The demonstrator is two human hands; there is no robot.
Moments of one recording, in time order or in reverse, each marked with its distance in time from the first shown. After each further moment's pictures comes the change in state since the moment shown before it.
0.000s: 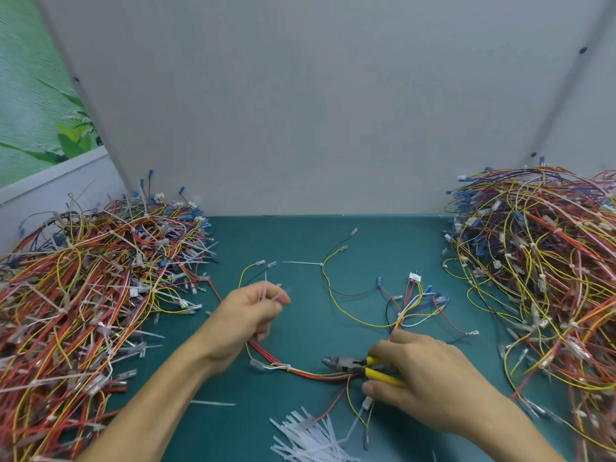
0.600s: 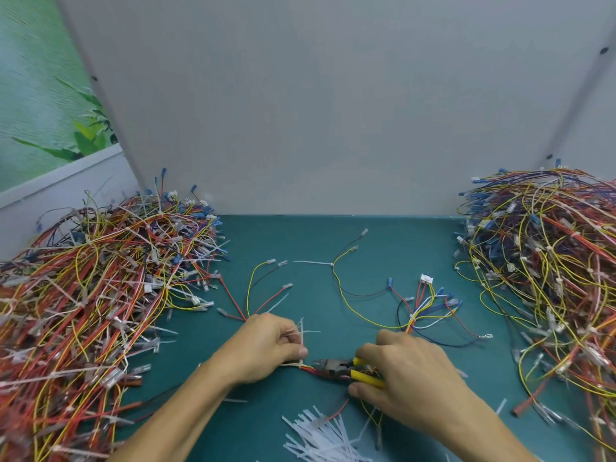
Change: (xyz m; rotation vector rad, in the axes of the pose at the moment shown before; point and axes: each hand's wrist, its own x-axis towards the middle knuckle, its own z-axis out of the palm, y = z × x) left_hand 0.001 -0.030 0.000 0.795 -0.140 0.070; right_hand 0.018 -0.030 0.011 -0.100 0.018 -0.003
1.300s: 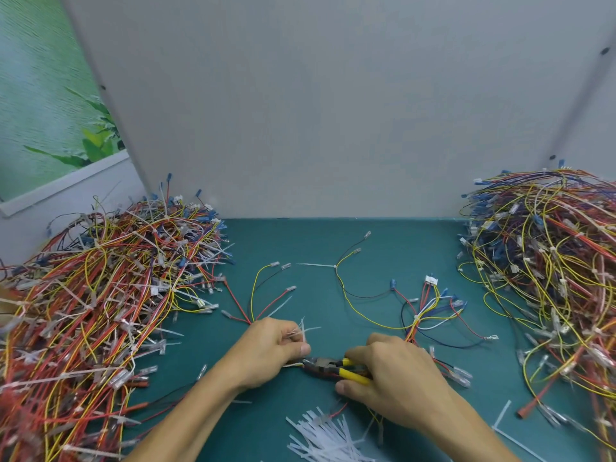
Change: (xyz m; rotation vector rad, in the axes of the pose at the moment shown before) left_hand -0.004 0.000 0.006 -0.212 0.018 -0.044; right_hand 0.009 -0.013 0.003 0.118 -0.026 0.020
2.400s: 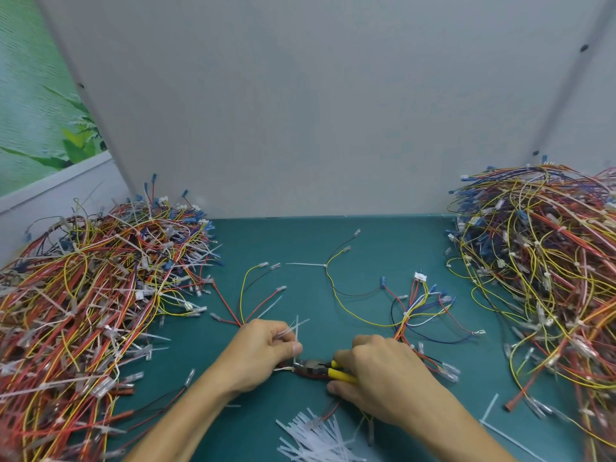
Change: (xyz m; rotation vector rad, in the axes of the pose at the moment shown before) left_hand 0.000 0.001 0.006 -0.071 0.061 -0.027; right_hand 0.003 -0.001 0.001 -0.095 -0.029 -0.086
